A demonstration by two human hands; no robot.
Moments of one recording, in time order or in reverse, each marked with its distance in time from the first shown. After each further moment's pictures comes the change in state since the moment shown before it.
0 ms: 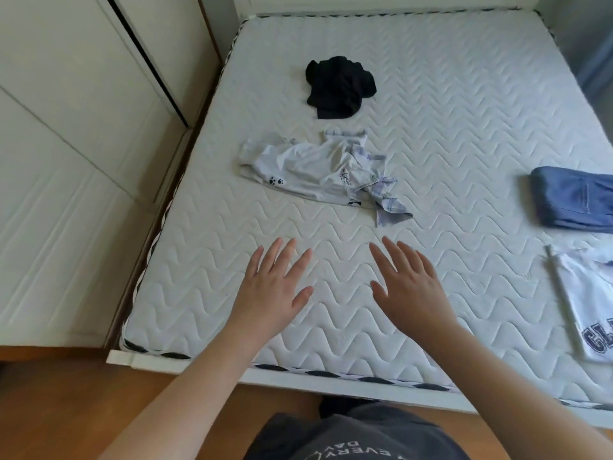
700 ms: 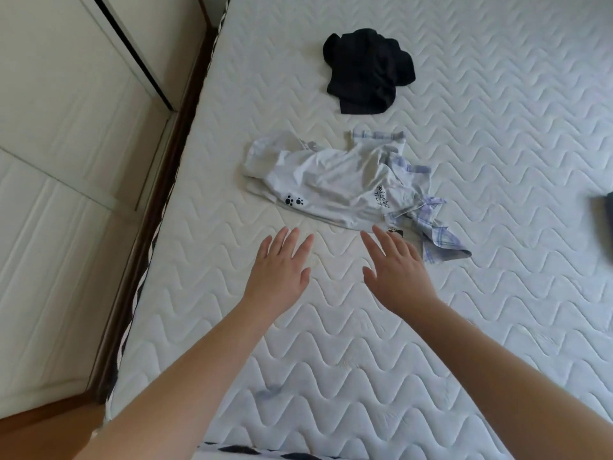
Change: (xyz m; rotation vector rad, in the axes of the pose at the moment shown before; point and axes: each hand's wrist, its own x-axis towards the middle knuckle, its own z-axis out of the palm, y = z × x) left_hand 0.222 -0.176 0.114 -0.111 -0.060 0.013; right_hand 0.282 -0.059 0.088 -0.028 -0.145 0.000
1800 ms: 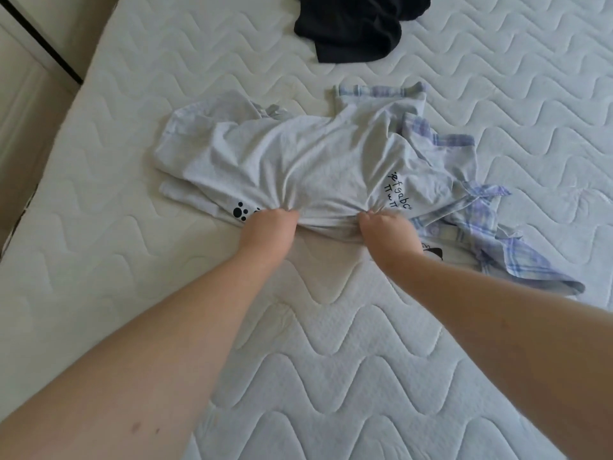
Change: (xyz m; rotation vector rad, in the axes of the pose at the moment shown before) left_hand 0.277 -0.044 0.229 0.123 -0.048 -0.021; right_hand 0.263 0.098 0.222 -0.162 0.034 0.058
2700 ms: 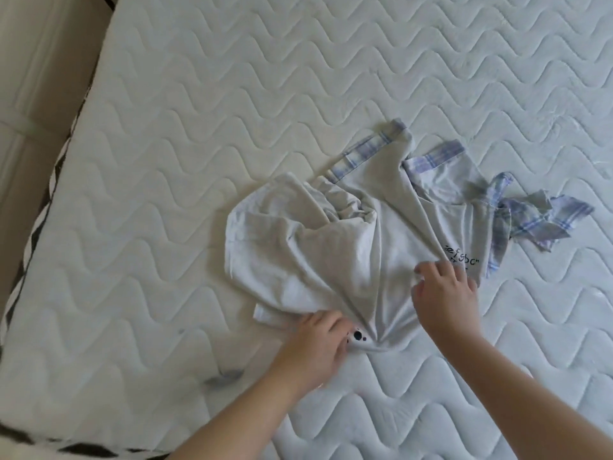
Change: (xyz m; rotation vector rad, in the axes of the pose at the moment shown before) left_hand -0.361 0.153 0.042 -0.623 0.018 0.276; right_hand -0.319 -0.005 0.024 0.269 -0.004 0.353
